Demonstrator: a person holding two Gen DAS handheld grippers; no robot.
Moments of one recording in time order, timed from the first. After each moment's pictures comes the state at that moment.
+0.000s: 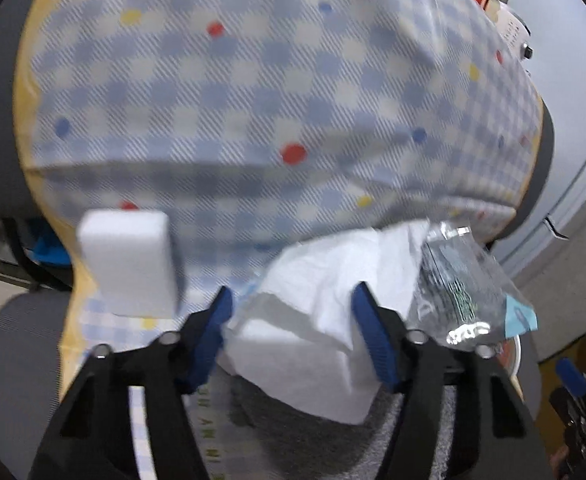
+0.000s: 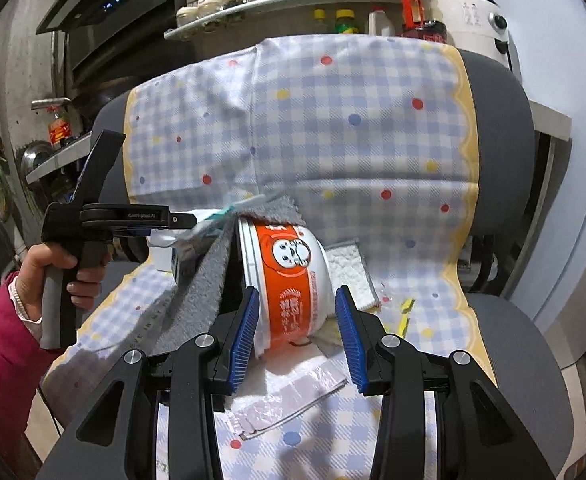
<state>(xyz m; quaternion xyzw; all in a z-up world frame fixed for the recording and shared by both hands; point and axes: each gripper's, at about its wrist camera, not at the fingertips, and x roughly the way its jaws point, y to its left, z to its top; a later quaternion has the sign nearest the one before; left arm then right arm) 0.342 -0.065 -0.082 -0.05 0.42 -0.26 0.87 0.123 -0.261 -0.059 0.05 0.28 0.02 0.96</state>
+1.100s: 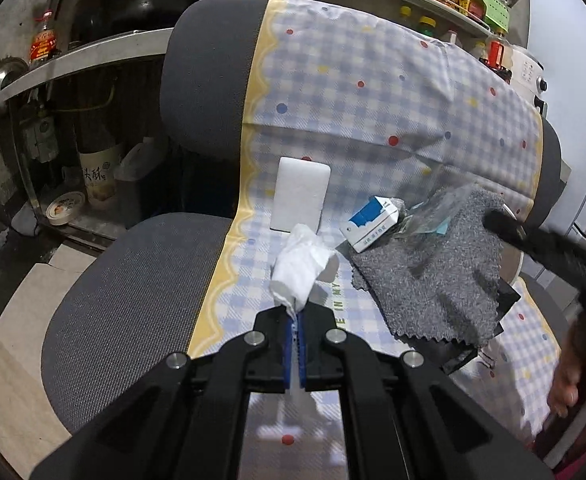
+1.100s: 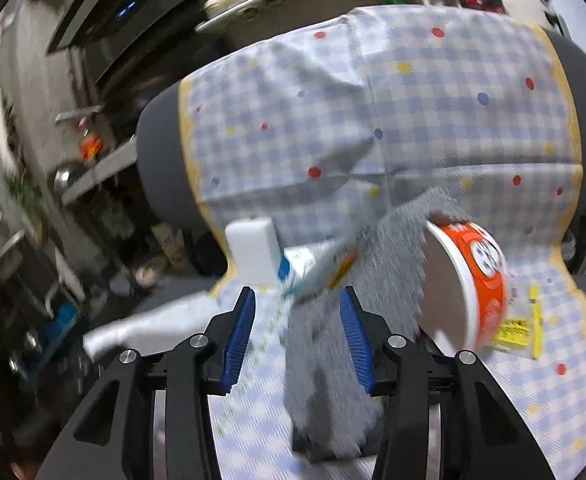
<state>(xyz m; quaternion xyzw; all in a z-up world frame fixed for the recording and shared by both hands) 0.173 0.065 -0.087 -0.06 0.33 -0.11 0.94 0.184 -0.150 -0.060 0.13 0.29 0.09 0.95</state>
